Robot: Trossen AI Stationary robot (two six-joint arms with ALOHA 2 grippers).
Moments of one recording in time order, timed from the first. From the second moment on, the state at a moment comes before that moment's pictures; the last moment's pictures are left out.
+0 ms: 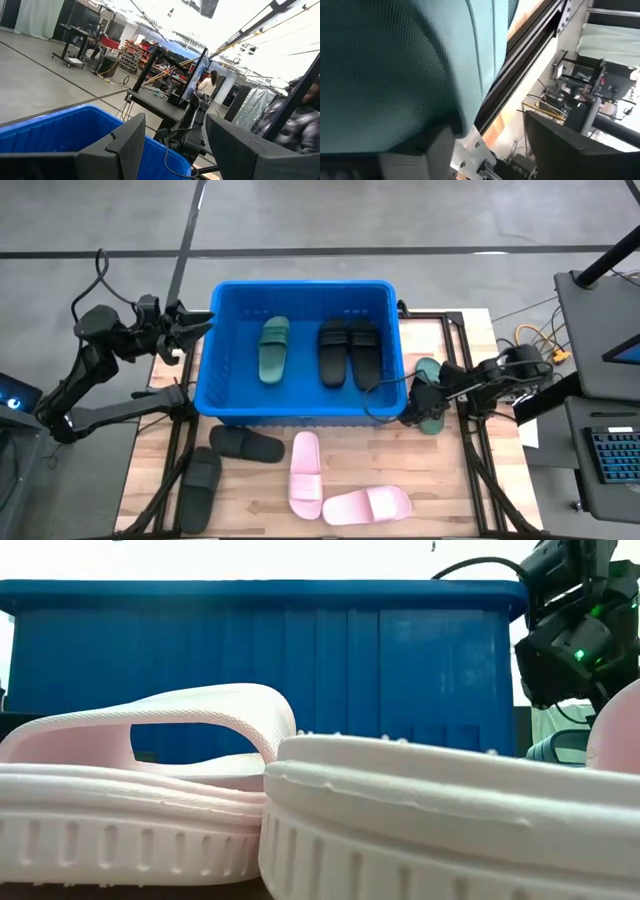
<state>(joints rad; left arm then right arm) 0.52 0.55 1.01 -0.35 0.24 -0.49 0.17 1.58 0.70 -1.43 0.50 0.88</state>
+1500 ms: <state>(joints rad) 0.52 0.54 1.01 -0.35 0.24 -0.49 0.17 1.25 0.79 -1.57 0.52 1.06</state>
